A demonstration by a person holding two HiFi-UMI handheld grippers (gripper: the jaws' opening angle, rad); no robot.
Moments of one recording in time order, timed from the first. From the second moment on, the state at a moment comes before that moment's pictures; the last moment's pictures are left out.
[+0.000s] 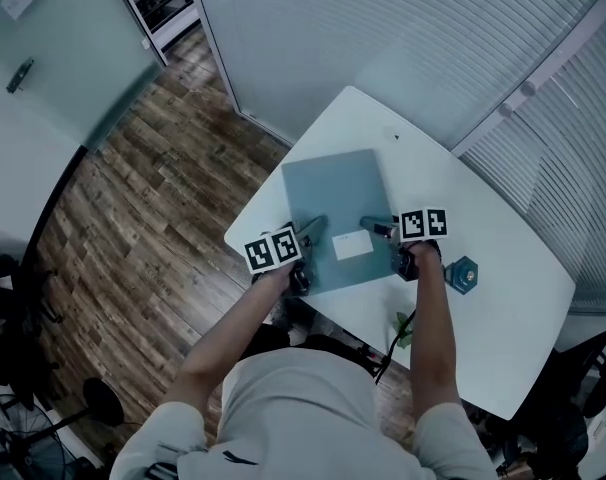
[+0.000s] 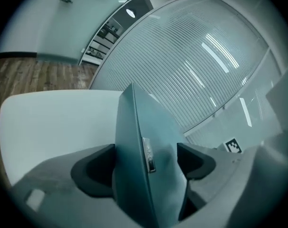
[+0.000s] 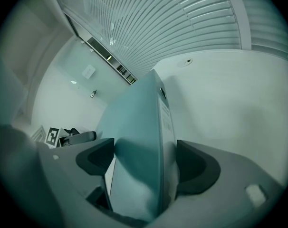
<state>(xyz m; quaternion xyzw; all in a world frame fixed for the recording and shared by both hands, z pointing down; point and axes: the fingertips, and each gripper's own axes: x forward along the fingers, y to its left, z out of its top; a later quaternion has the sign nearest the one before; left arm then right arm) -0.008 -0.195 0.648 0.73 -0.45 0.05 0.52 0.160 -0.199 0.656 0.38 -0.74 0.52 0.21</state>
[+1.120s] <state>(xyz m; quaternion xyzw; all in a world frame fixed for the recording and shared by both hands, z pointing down) -0.041 -0.177 0.566 0.75 -0.30 -0.18 0.57 0.146 -0.167 0.588 0.38 -0.85 0.35 0.05</state>
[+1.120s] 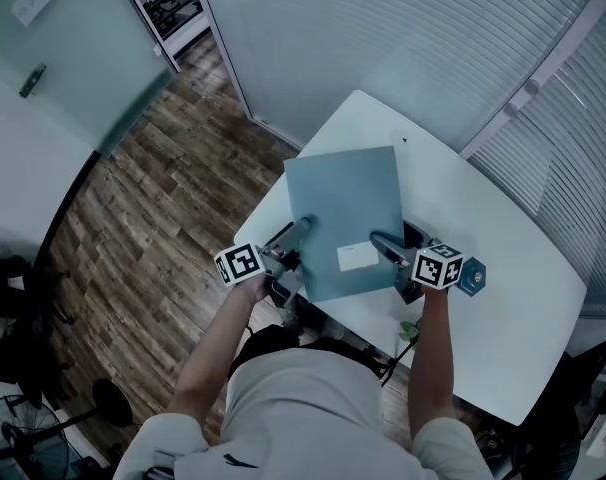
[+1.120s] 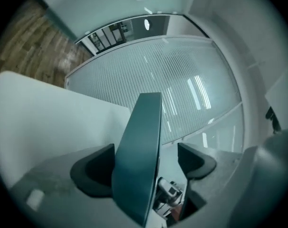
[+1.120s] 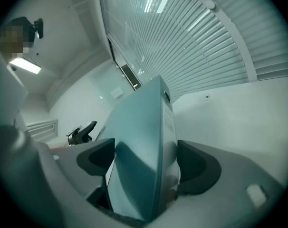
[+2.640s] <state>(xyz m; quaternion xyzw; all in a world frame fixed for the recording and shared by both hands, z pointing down) -0.065 -0.135 0.438 0.87 -0.12 -0.23 0.41 0.101 -0.119 0.458 0.10 -0.92 0.36 -0.12</state>
